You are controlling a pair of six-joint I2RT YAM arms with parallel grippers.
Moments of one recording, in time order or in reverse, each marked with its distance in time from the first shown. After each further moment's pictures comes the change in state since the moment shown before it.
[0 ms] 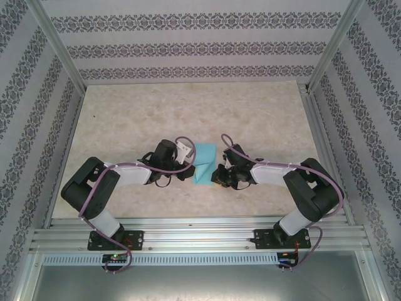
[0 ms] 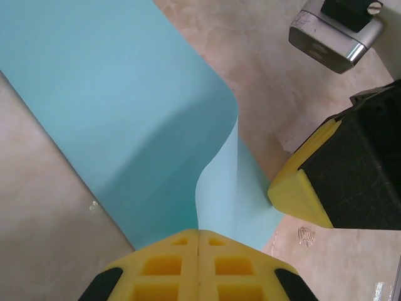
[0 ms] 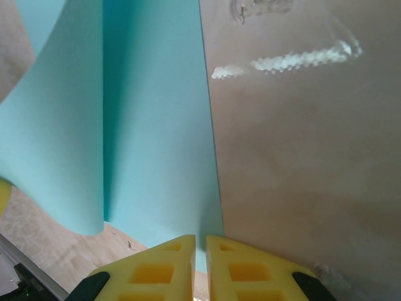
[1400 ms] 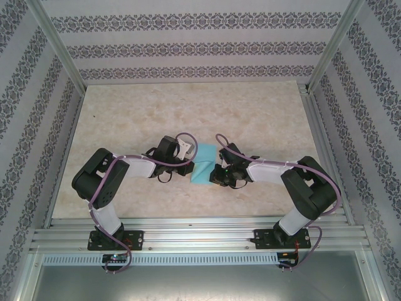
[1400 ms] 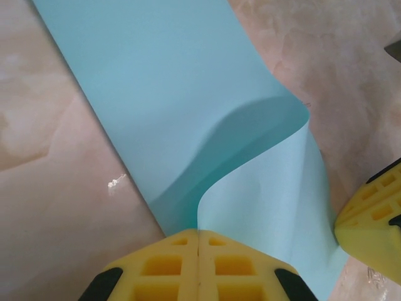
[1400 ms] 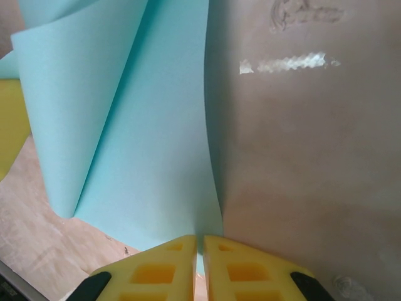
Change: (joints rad) left arm 0.035 0.124 0.089 -0.039 -0.053 0.004; right arm 0.033 0.029 0.060 -0.072 0.050 -0.051
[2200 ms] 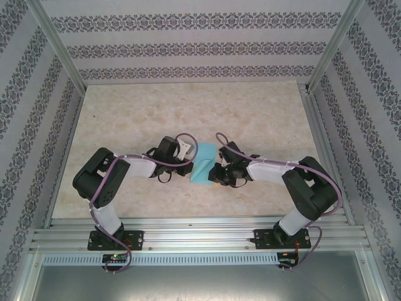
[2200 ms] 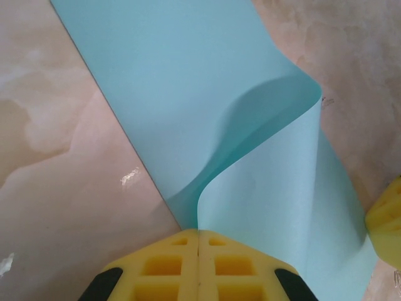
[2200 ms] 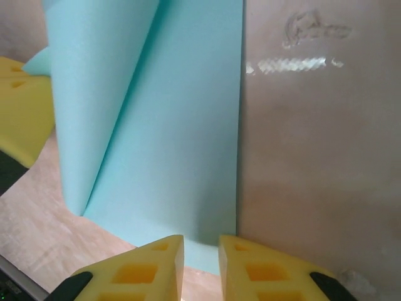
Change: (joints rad) left arm 0.000 0.011 0.003 -0.011 -0.034 0.019; right arm -0.005 -0.017 0.026 -0.036 -0.001 -0.008
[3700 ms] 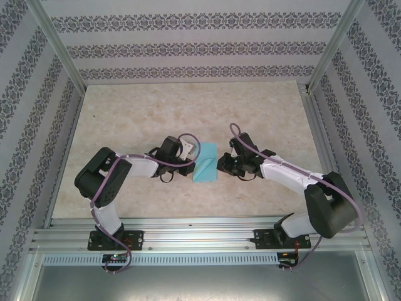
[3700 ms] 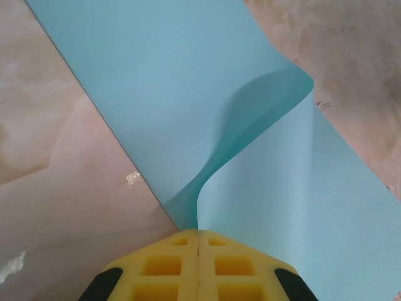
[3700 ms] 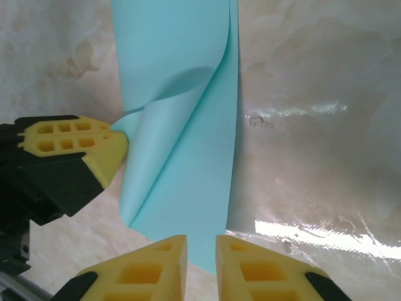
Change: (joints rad) left arm -0.029 0.013 0.023 -0.008 -0.024 0.001; right arm -0.071 -0.173 0.022 -0.112 0.078 -0.056
